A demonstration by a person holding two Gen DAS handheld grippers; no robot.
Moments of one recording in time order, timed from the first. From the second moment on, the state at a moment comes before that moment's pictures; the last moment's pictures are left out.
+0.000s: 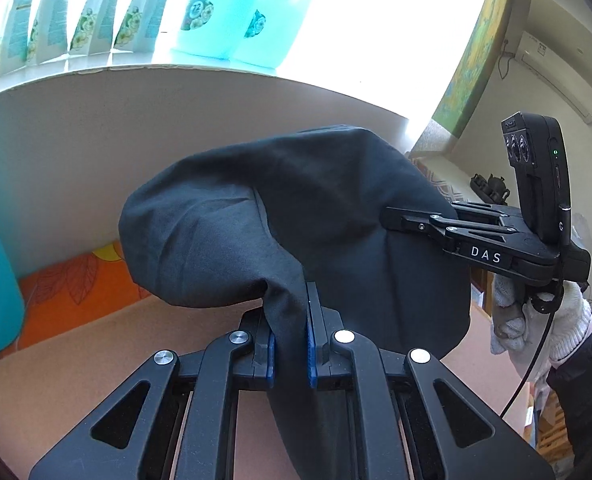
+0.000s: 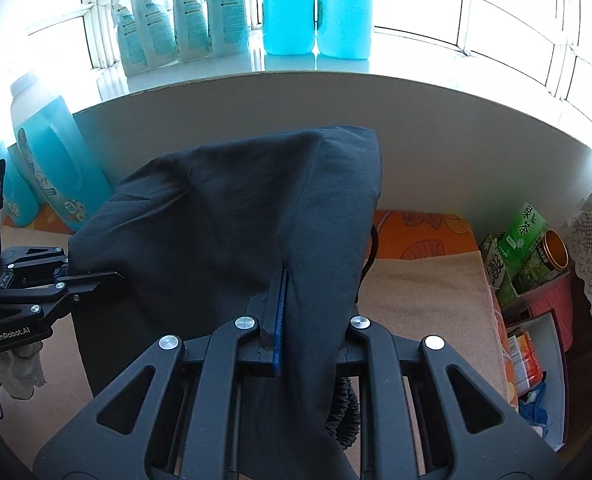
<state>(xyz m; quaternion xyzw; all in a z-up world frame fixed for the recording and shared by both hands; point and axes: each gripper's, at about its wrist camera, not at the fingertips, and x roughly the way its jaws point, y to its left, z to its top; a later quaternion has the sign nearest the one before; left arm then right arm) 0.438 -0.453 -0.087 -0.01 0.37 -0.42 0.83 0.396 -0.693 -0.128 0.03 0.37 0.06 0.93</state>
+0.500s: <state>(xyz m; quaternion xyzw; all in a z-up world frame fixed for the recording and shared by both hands) 0.474 -0.408 -0.117 -0.02 0.42 -0.33 0.84 0.429 -0.716 -0.156 0.03 0.38 -0.04 0.92</state>
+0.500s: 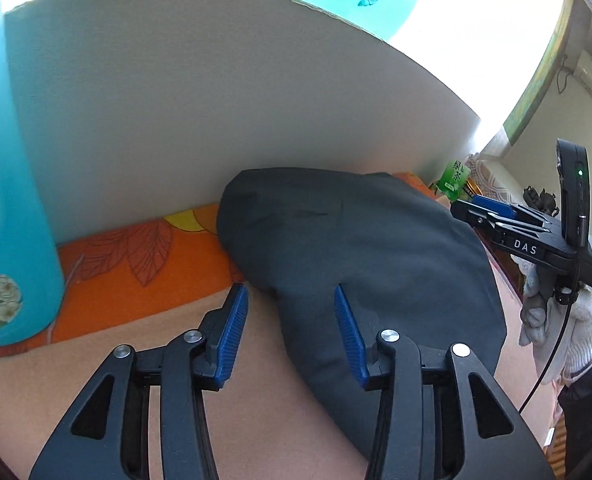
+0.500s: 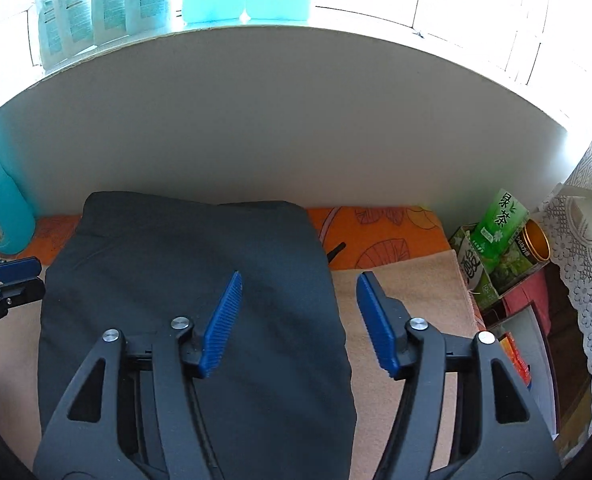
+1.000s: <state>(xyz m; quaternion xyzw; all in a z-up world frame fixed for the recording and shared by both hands) 0.388 -0.384 -0.067 0.00 0.38 -0.34 0.86 0.306 -0.692 -0.119 0.06 0.33 -0.04 0.94</state>
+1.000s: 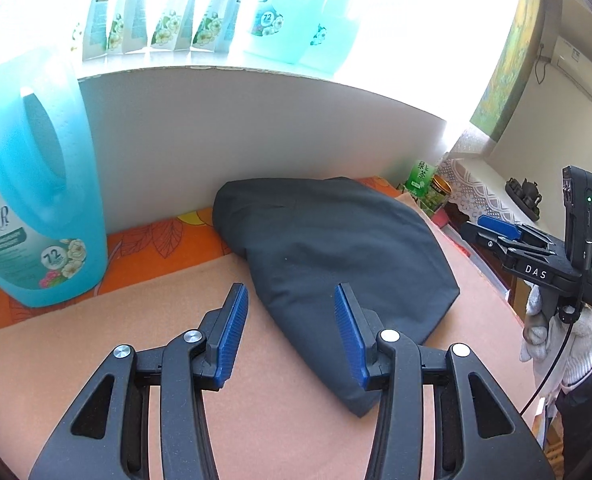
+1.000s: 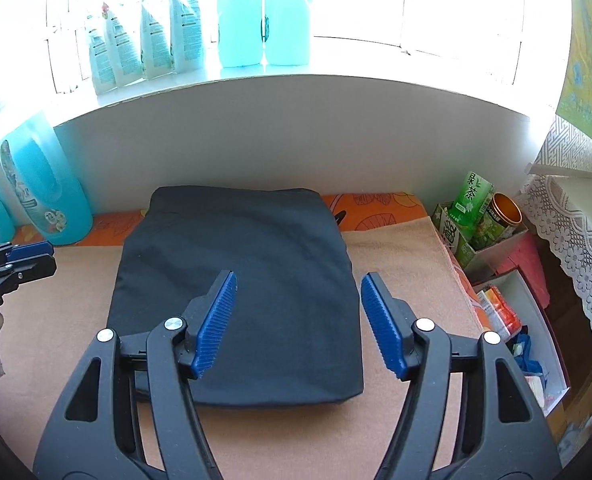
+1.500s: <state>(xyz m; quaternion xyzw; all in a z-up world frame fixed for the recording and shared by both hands) 0.282 -0.363 -0.042 0.04 0.33 -0.37 0.87 0.179 -0.630 -0.115 0.05 0.30 -0.08 0.95</state>
